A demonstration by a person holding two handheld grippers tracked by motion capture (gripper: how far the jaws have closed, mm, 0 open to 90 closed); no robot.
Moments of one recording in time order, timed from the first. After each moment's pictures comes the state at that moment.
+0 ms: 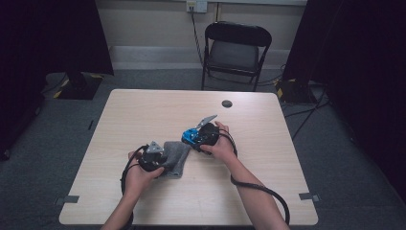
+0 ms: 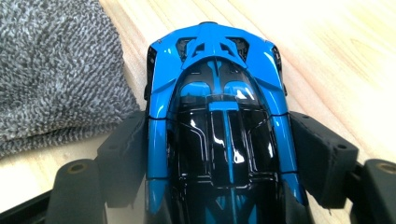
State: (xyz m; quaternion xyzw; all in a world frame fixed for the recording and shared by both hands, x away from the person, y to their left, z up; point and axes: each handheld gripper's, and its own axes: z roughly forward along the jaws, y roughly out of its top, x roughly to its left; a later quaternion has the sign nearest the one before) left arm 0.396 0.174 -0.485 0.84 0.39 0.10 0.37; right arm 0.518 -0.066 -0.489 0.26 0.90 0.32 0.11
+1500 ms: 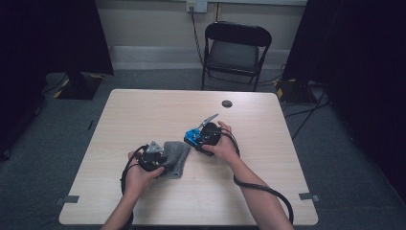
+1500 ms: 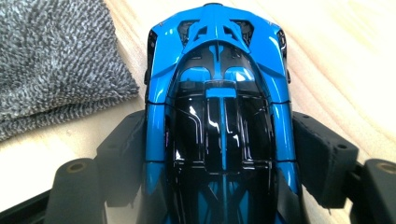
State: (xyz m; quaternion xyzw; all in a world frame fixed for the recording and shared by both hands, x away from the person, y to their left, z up) left arm 0.397 0.174 -0.485 0.83 0.39 0.10 0.38; right arm 0.517 -0.072 -0.484 0.29 0.91 0.28 0.09
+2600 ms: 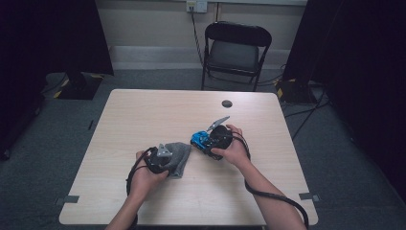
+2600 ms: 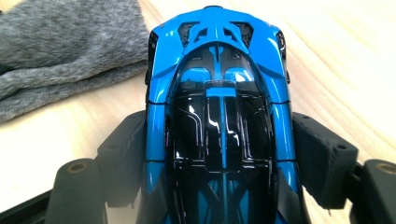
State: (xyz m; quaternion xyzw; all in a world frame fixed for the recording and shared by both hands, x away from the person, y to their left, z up) left arm 0.392 0.154 -0.480 0.86 0.37 0.12 0.32; right arm 0.485 -0.103 -0.461 0.29 0.90 0.30 0.09
